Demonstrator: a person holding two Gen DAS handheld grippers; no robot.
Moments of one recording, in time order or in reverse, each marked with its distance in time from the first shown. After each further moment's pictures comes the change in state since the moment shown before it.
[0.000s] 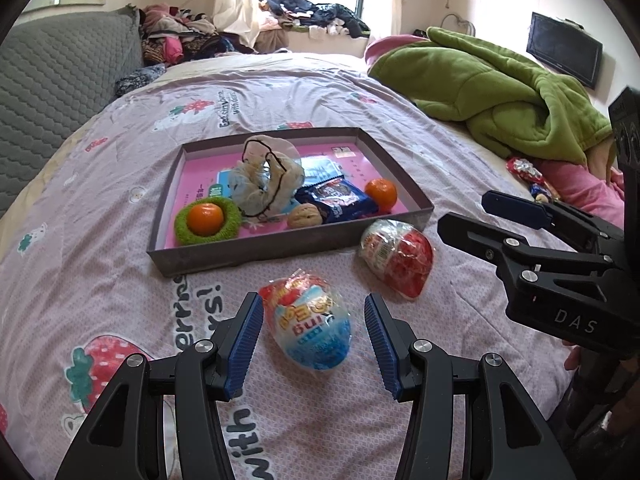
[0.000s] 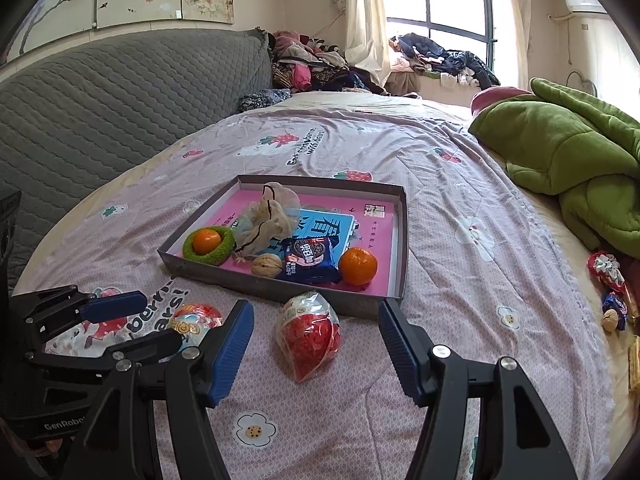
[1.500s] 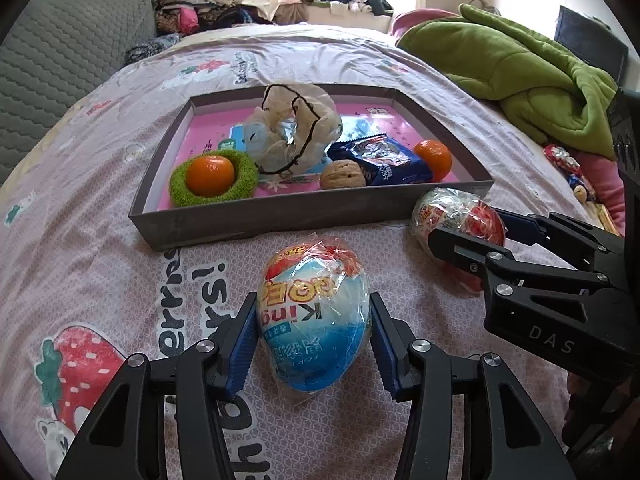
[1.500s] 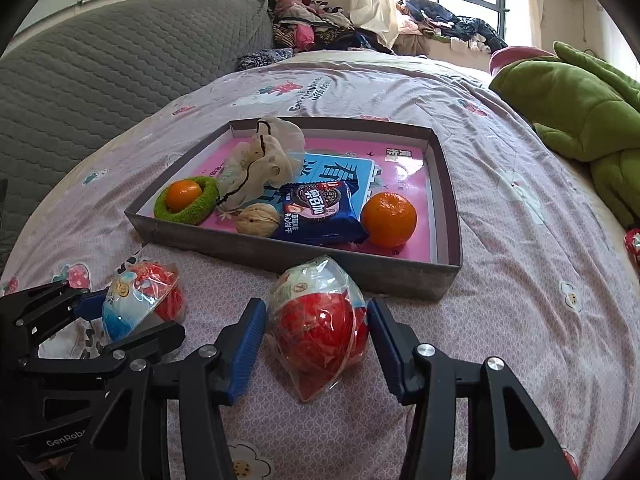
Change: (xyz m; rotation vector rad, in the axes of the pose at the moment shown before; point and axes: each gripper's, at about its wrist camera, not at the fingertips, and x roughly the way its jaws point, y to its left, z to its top) left arm 0.061 0.023 -0.009 -0.044 0.079 0.050; right arm 0.080 0.005 -0.017 0.008 0.135 0.022
